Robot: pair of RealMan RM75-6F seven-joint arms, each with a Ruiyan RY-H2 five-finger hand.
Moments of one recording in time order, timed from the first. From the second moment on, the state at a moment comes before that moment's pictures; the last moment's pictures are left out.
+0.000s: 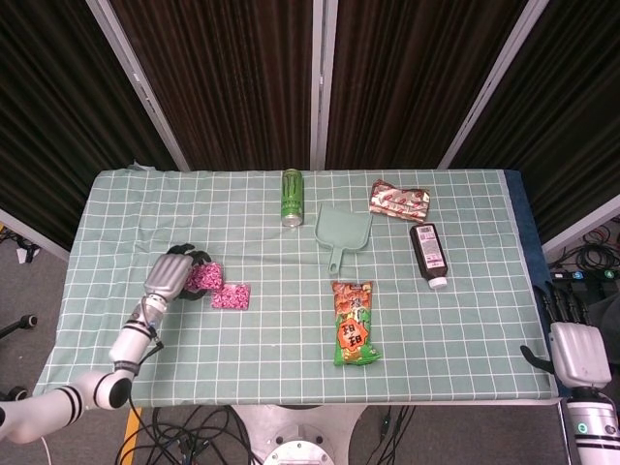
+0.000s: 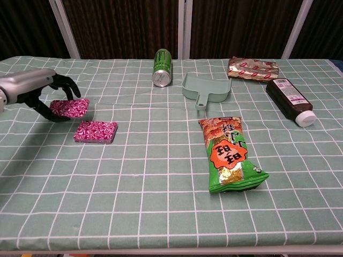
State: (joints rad) left arm -0.62 -1.61 -0.17 -1.17 1.17 0.89 0.05; right arm 0.09 -1.16 0.06 -1.56 -1.40 1.38 -0.10
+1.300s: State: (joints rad) left arm -0.63 -1.63 -0.11 -1.28 1.24 0.85 -0.02; right arm 0.08 -1.16 0.06 -1.54 -1.40 1.38 -0.06
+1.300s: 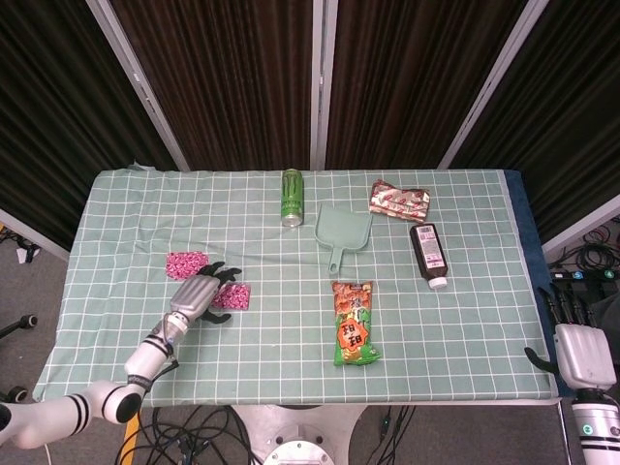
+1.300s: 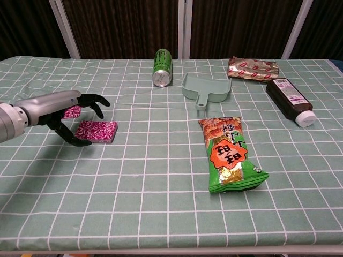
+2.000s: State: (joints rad) left arm -0.64 -1.67 -0.12 -1.23 1.20 0.84 0.01; right arm 0.08 -1.16 0.05 -1.51 -1.40 1.37 -0.03
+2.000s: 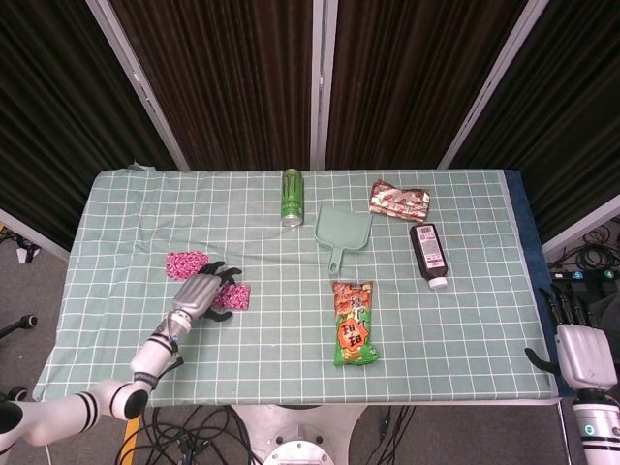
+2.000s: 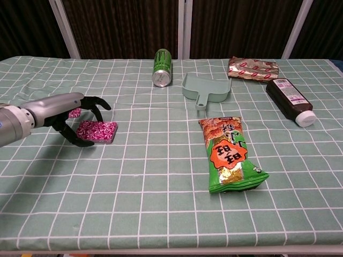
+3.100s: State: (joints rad) left arm -0.65 -1.69 -0.14 -1.20 1.19 0.84 0.01; right arm 0.08 -1.16 0.06 -1.51 -1.38 1.36 -0.02
